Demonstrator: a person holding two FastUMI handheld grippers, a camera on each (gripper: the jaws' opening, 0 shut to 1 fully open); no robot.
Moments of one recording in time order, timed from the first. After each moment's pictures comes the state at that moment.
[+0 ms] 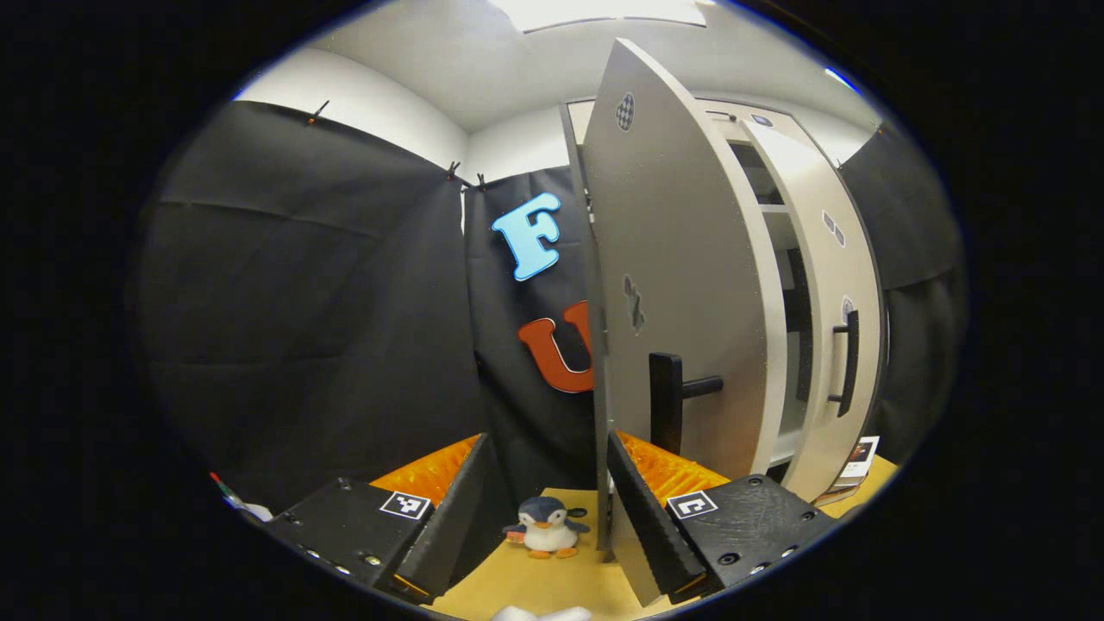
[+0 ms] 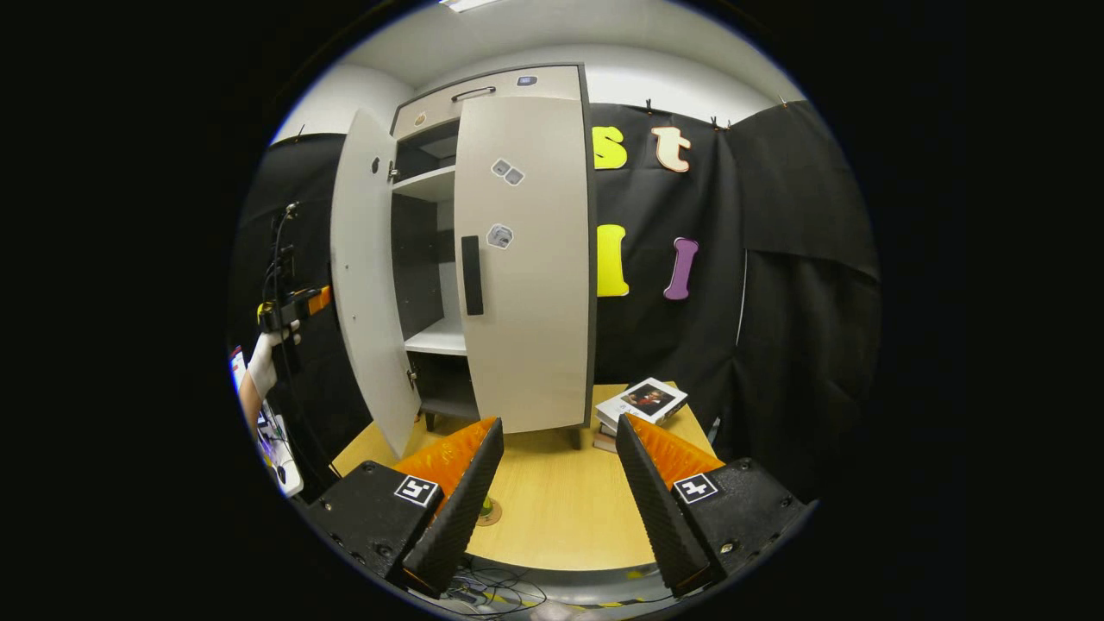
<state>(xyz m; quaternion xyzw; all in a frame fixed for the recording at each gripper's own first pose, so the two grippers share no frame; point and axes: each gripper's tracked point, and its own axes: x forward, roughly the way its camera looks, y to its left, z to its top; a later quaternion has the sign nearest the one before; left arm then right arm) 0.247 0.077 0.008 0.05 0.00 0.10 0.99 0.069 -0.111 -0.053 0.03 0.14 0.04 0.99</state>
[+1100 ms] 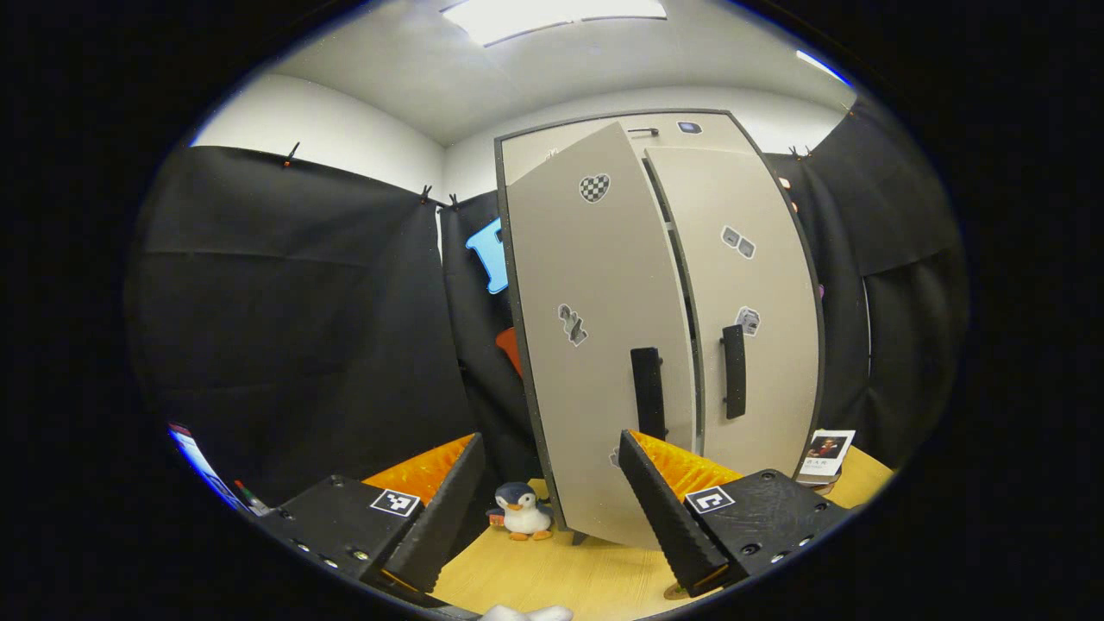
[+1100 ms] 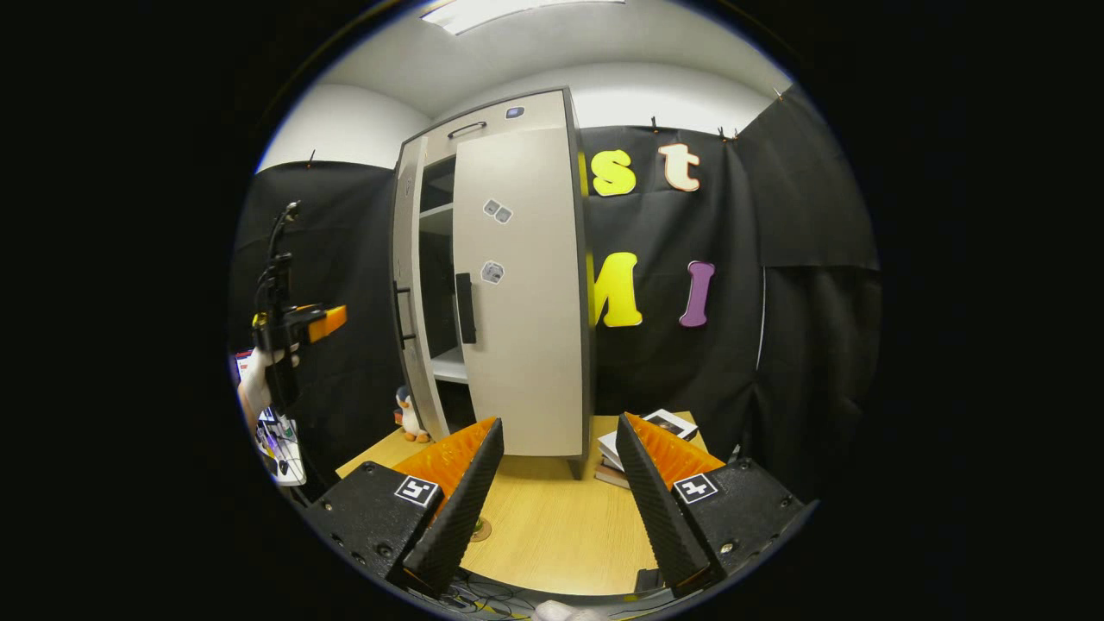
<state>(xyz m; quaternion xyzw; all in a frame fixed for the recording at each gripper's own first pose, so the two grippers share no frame) 0.153 -0.022 0.034 0.08 0.01 0.09 0.99 0.084 -0.159 -0.030 0.05 0.07 0.08 0.99</state>
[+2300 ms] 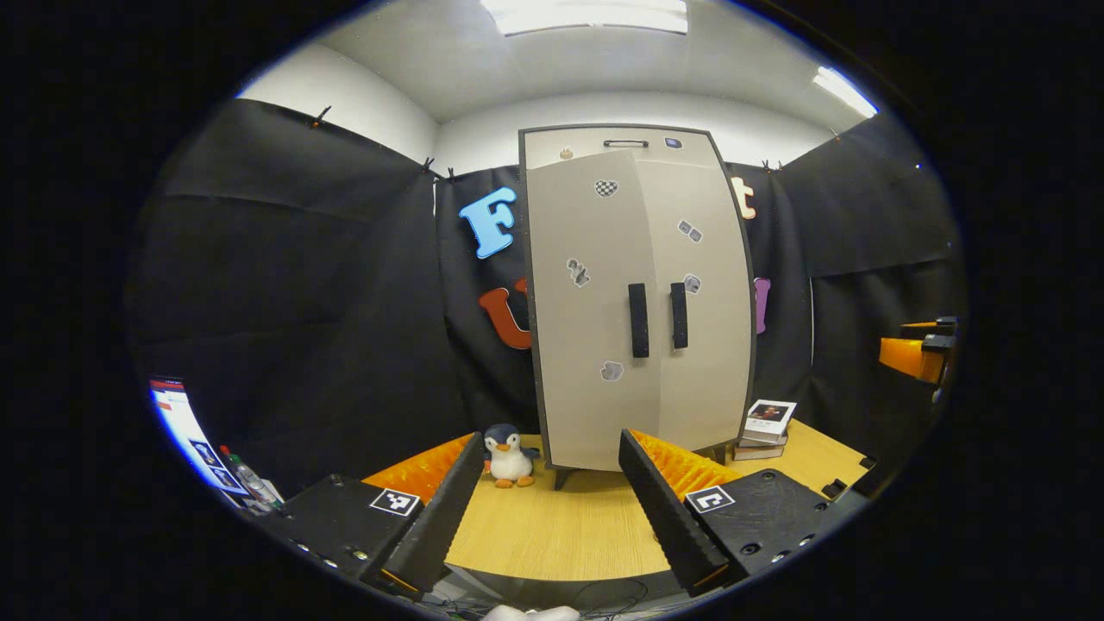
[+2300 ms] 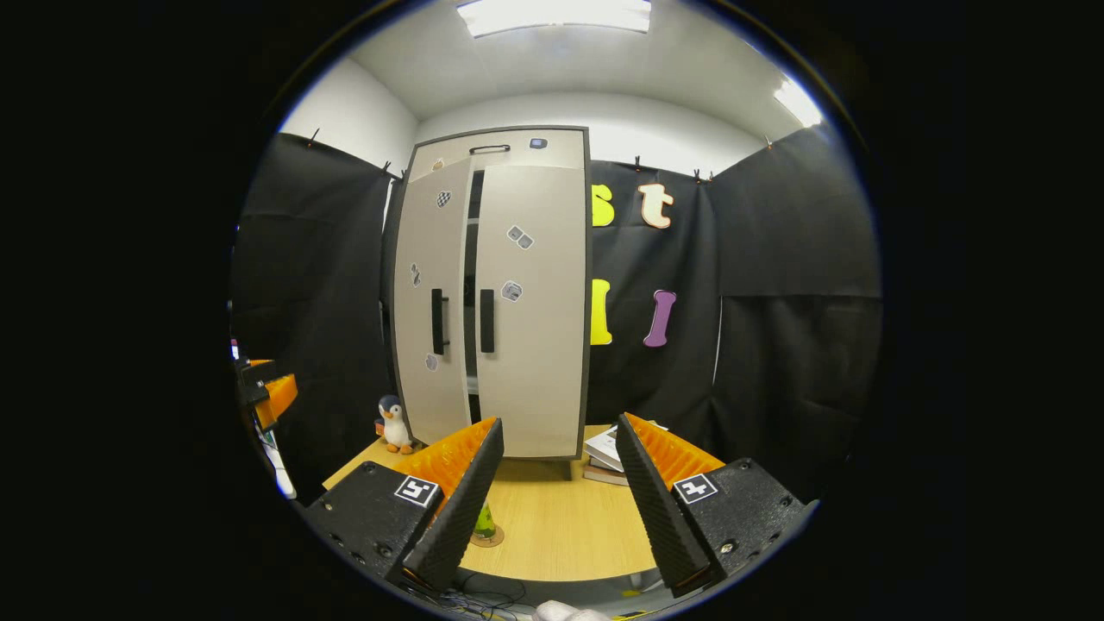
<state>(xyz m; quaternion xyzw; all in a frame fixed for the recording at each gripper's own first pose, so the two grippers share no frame) 0.001 0.019 -0.028 0.04 0.04 0.02 1.00 -0.004 -0.060 -0.022 0.02 0.04 -0.02 1.00</state>
